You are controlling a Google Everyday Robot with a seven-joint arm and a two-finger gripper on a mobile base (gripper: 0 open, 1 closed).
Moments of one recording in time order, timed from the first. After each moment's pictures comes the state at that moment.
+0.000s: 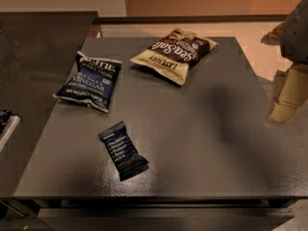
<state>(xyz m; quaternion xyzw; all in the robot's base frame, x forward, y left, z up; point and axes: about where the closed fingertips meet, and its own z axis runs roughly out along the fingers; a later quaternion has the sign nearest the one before) 0.438 -0.217 0.976 -0.60 0.78 -0.03 0.16</state>
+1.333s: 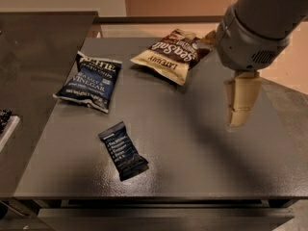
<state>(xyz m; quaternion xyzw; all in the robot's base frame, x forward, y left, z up) 0.446 -0.125 0.962 -0.75 0.64 -0.04 0.15</state>
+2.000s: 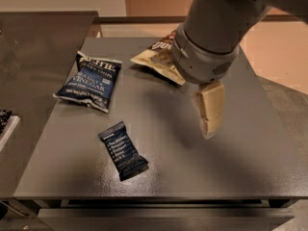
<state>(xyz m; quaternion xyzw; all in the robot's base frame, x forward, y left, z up) 0.440 -0.060 0.939 -0.85 0.50 -0.04 0.13</state>
